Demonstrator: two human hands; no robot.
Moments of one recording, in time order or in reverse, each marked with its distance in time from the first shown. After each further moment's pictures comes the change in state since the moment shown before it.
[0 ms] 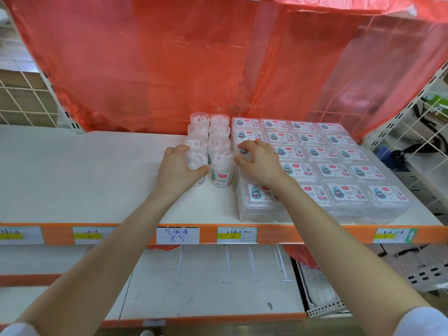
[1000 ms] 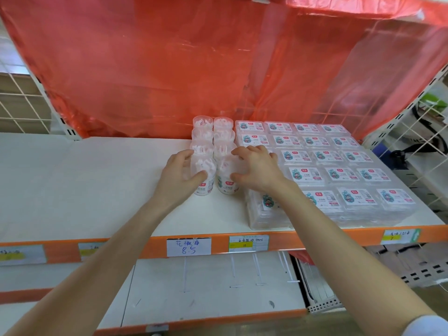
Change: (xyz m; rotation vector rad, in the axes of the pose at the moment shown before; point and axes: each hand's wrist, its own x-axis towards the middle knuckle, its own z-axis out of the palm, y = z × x) left_hand 0.008 -0.026 -0.010 -0.290 -0.140 0.074; right_hand 0.003 -0.023 0.007 -0.143 -0.068 -0.073
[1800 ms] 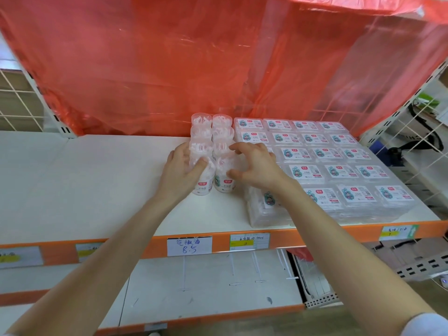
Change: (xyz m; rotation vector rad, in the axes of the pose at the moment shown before) left_hand 0.005 0.007 0.004 -0.087 0.028 -0.027; right_hand 0.001 0.000 0.000 0.136 0.009 -0.006
